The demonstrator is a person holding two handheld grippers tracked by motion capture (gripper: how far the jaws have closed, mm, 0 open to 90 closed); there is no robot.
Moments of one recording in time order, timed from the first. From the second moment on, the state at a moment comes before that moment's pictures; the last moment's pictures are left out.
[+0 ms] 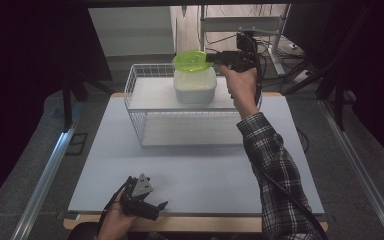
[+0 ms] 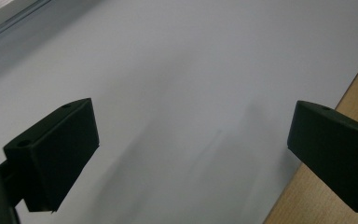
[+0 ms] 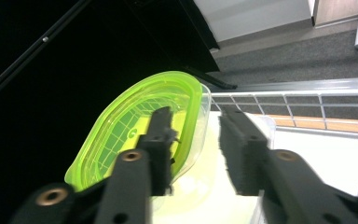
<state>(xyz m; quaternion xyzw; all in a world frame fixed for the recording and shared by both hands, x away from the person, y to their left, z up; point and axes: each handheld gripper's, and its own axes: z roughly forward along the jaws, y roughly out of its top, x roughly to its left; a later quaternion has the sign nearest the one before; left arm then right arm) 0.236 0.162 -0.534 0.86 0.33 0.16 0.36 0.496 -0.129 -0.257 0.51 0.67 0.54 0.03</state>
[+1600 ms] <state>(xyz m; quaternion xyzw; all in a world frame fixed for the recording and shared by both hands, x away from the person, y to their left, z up) 0.237 0.166 -0.531 0.84 0.35 0.15 0.38 0.389 -0.172 -0.336 0.35 0.76 0.52 0.13</state>
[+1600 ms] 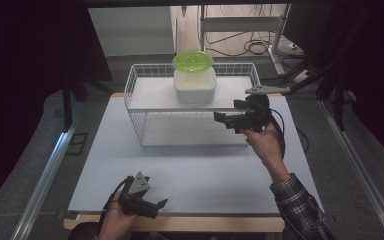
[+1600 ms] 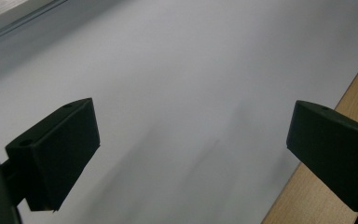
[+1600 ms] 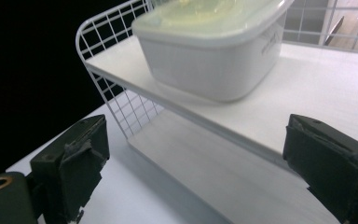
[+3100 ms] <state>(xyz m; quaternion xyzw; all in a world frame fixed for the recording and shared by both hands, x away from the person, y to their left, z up) 0.237 0.166 -0.531 0.84 0.34 0.15 0.39 0.321 -0.195 -0.425 0.33 0.80 0.48 0.16</state>
